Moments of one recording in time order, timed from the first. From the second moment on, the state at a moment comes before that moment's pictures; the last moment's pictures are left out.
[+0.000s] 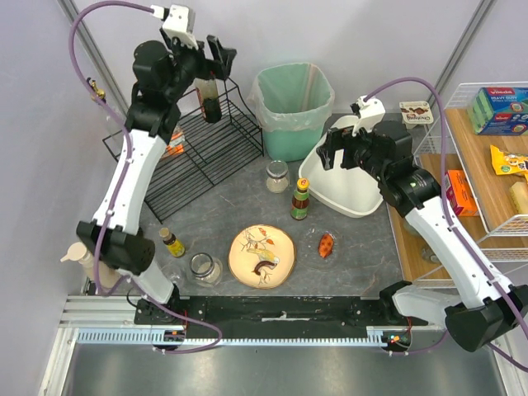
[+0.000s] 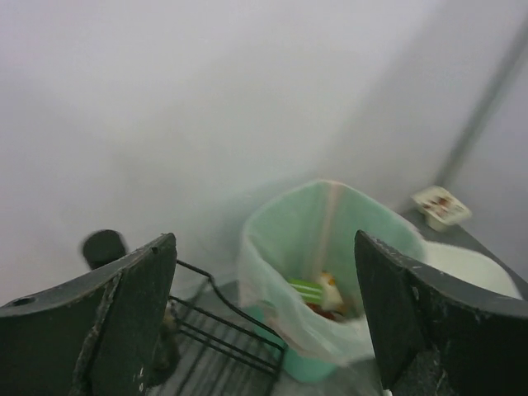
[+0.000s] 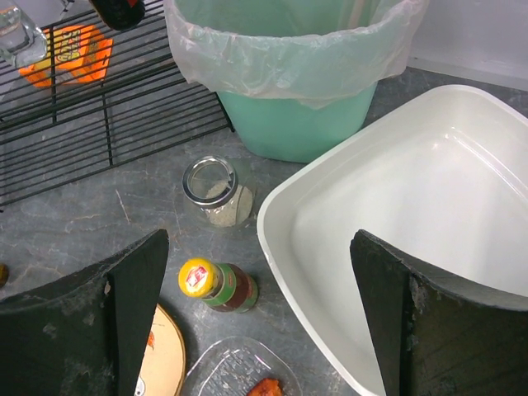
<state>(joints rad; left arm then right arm) -0.26 1.71 2.00 -0.15 0.13 -0.08 0.42 1.16 1.26 -0.40 -0.01 0.15</state>
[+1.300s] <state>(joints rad) -0.56 0.94 1.14 -1.00 -0.49 -0.70 0.42 1.23 1.24 -0.41 0.05 0.25</state>
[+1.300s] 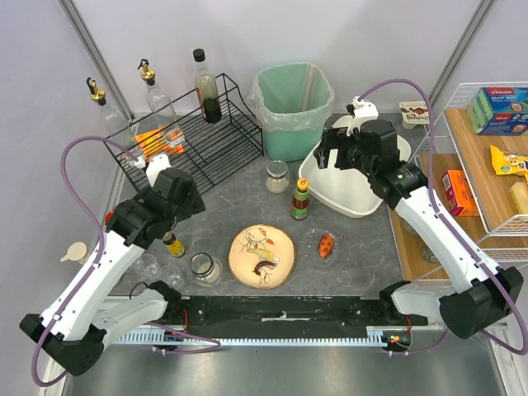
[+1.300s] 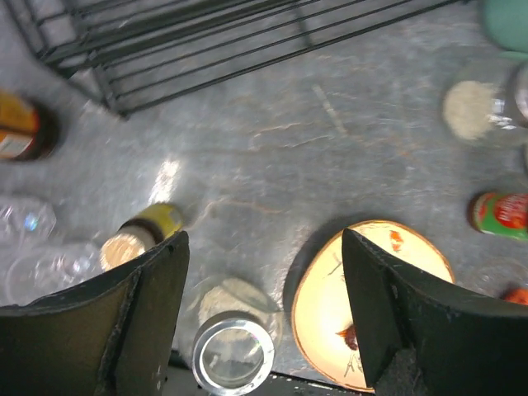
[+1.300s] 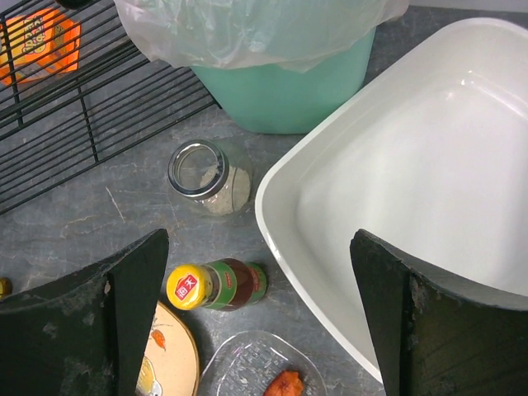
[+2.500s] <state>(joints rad) -0.34 1.00 0.92 -1.17 -0.62 -1.06 0.42 1.25 1.20 -0.40 0.04 0.30</state>
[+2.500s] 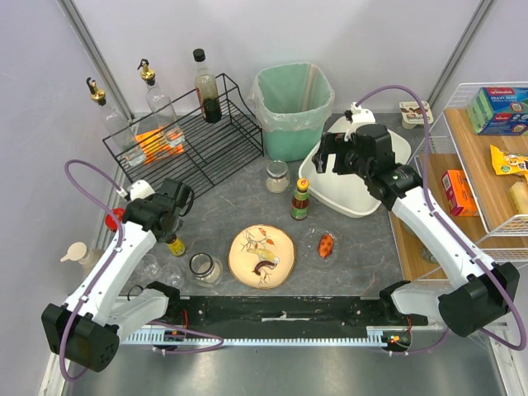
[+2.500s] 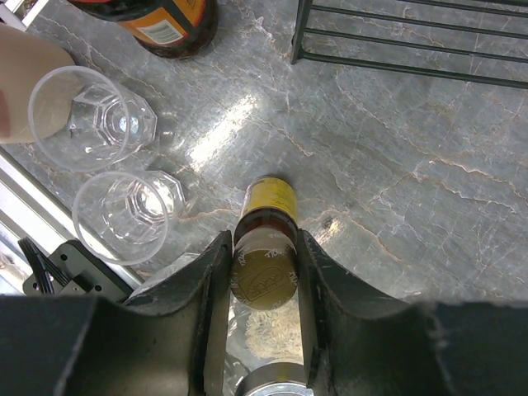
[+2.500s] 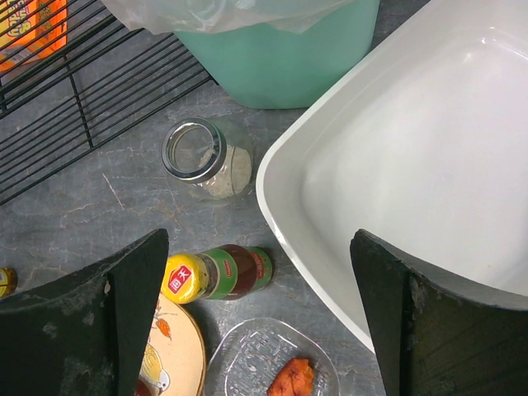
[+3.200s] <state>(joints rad) -0.34 1.14 1.39 -1.10 -0.51 -0.60 0.41 1.25 1.19 -0.41 0.07 0.30</state>
